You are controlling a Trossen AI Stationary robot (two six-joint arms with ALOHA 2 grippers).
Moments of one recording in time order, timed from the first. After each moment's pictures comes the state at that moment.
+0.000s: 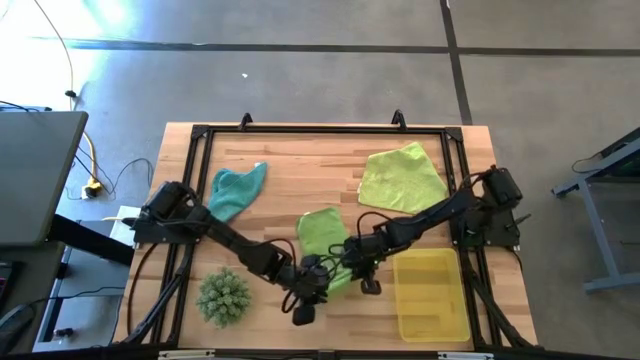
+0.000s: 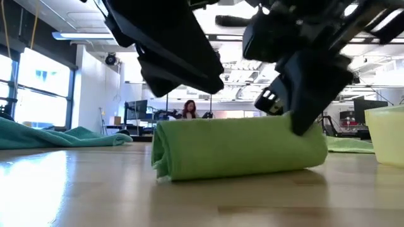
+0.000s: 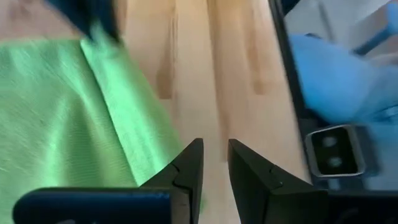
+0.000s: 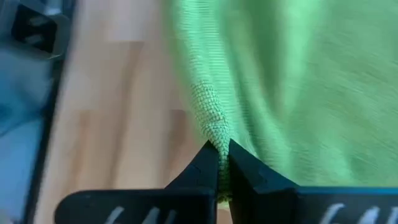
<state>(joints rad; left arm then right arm) -0.36 1.93 1.19 -0.05 -0.04 -0.47 0.29 1.78 0.98 -0.20 -0.29 0.29</state>
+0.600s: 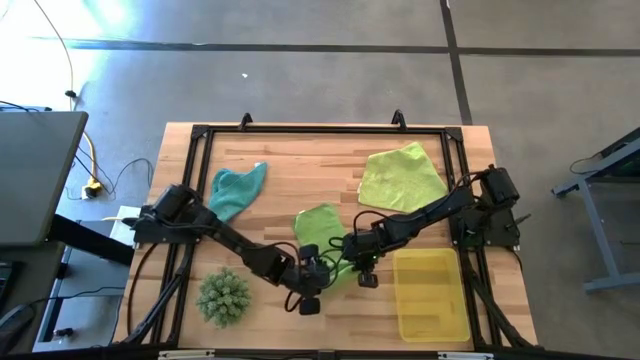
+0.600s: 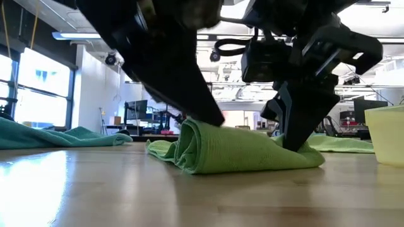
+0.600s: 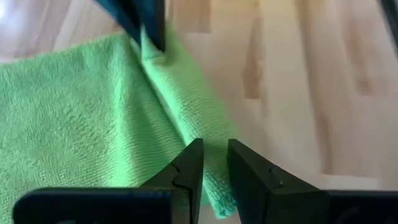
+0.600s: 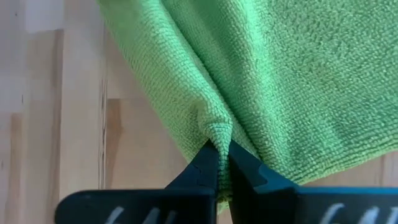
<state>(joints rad) -0.35 1.98 1.19 -0.09 -0.28 -0.43 0.26 1.80 0.98 -0.27 -0.19 0.33</state>
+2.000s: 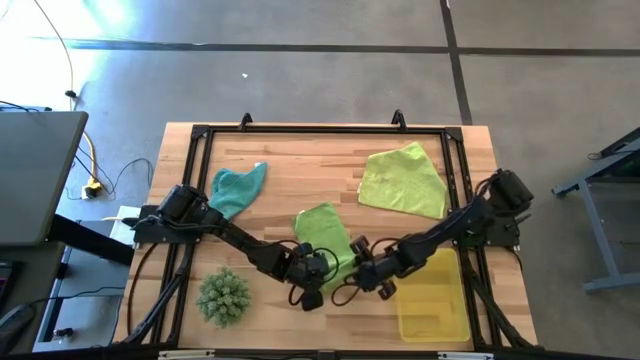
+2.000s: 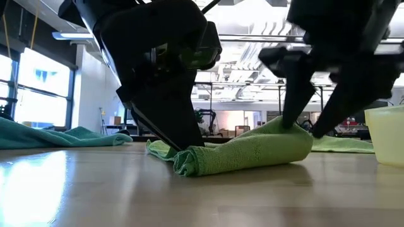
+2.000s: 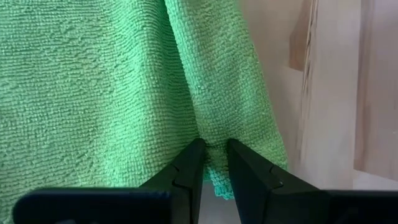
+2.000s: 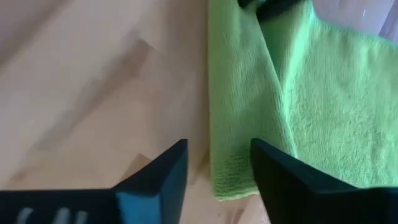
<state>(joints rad) -0.32 2.02 1.19 -0.17 -0.19 -0.64 0.48 1.73 0.98 -0.32 0.21 -0.23</state>
